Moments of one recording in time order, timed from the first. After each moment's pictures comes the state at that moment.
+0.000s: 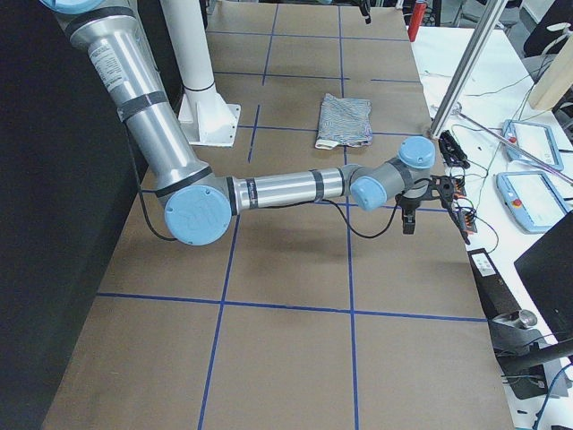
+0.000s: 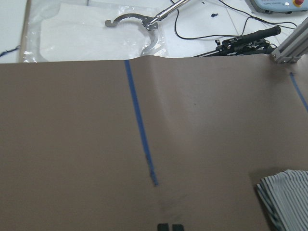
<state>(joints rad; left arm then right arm) -1.31 -1.92 -1.49 -2.20 -2.27 -0.53 1.38 -1.13 1.26 -1.19 2.31 0.53</state>
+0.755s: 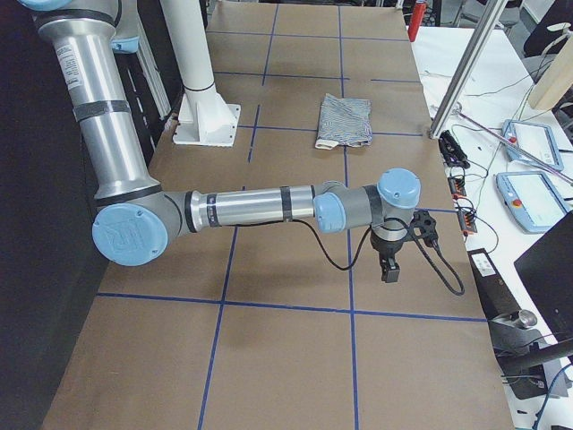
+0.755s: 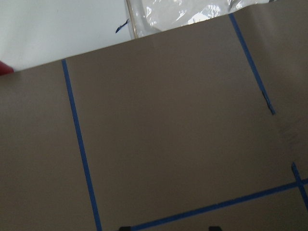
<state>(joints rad) -1.48 -1.78 -1.70 -1.52 -2.30 -0.04 1.51 -1.33 1.46 -1.49 2.31 0.06</state>
